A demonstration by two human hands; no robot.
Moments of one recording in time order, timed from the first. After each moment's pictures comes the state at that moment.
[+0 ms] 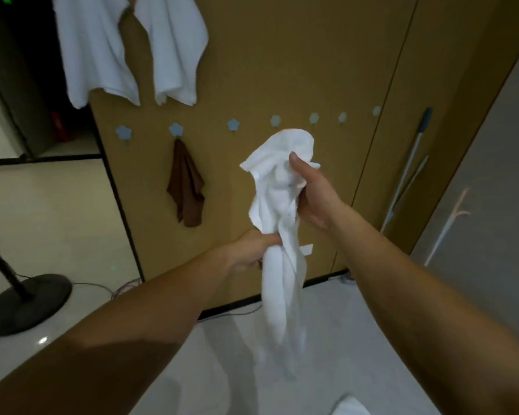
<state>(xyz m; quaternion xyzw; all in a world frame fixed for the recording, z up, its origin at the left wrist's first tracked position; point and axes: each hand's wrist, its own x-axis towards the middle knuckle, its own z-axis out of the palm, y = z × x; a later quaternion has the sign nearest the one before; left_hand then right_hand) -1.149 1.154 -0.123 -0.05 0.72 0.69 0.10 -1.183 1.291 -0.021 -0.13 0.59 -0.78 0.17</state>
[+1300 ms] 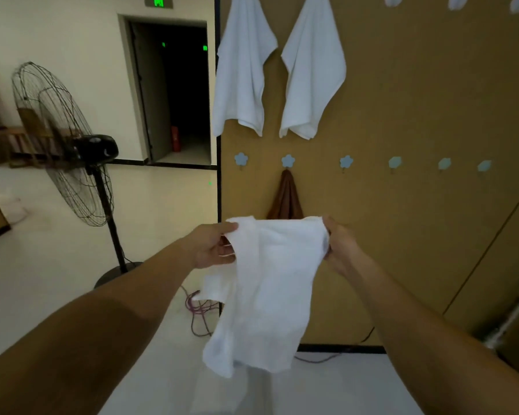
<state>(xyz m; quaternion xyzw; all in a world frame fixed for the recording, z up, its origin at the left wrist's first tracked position) -1.099 0.858 -0.082 -0.29 0.57 0.76 -0.07 -1.237 1.068 -0.071 -0.07 0.64 -0.74 0.19</state>
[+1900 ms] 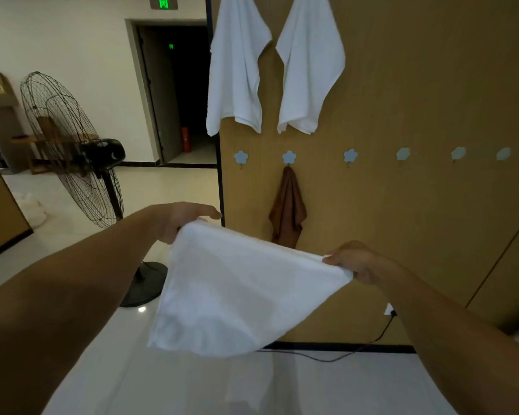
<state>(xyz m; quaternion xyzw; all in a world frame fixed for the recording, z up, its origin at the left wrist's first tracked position) -1.092 0.818 -0.023 -0.39 0.71 0.58 0.06 -1.309 1.113 -0.119 -0.16 0.86 -0.42 0.26</state>
